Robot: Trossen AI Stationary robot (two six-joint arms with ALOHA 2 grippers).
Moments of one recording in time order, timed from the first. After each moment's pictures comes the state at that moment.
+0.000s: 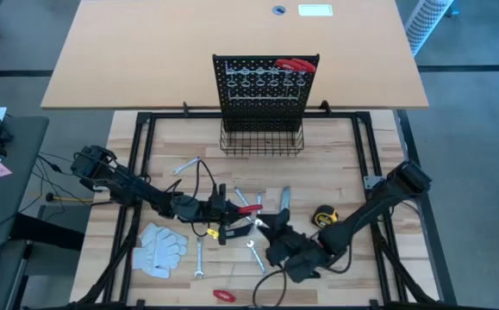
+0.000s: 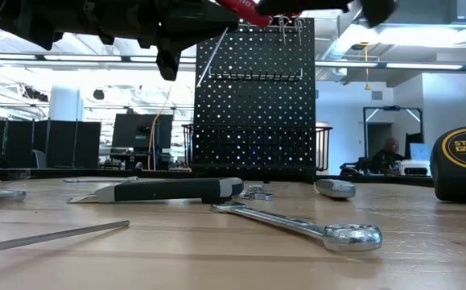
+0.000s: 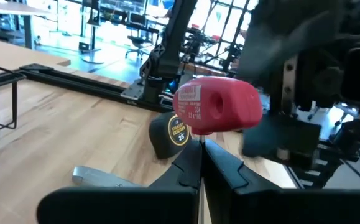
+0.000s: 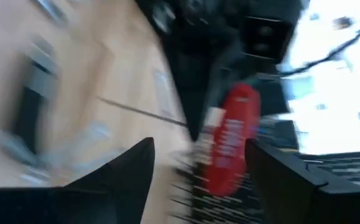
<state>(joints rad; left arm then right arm) -0.35 1.61 0.63 1.02 -0.41 -0.25 0.63 1.83 1.29 -0.12 1.19 -0.66</state>
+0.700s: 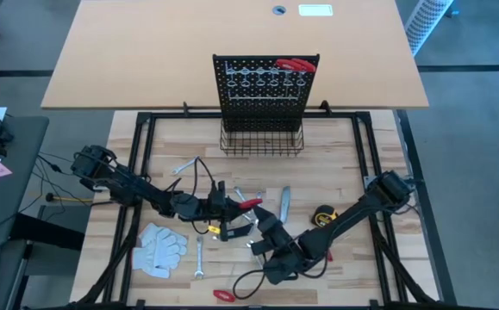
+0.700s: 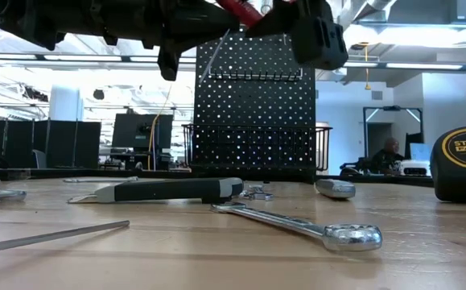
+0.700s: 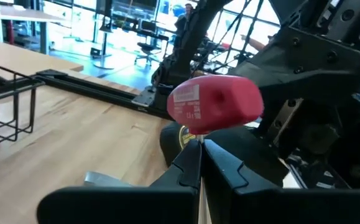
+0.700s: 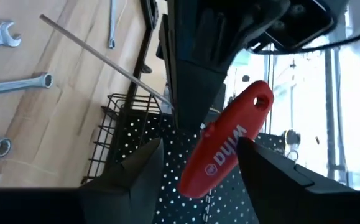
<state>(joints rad) -0.35 1.61 0.63 1.04 -0.43 -0.25 0.56 2.00 1.40 -0.11 1.48 -0.95</state>
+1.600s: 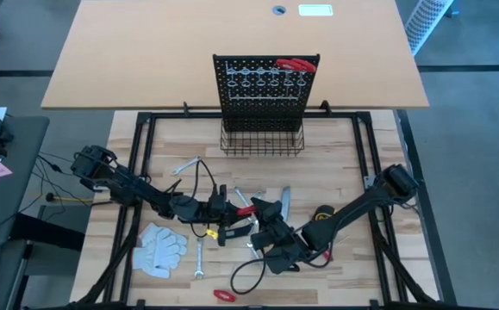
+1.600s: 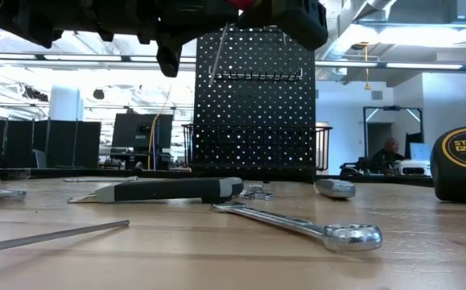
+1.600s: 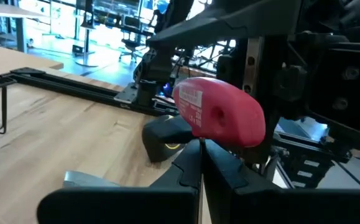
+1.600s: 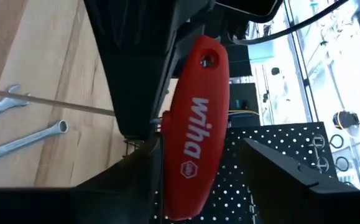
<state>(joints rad) -0.36 1.61 0.63 1.03 -0.40 -0.24 0.53 1.92 1.38 -0.11 1.34 -0.73</state>
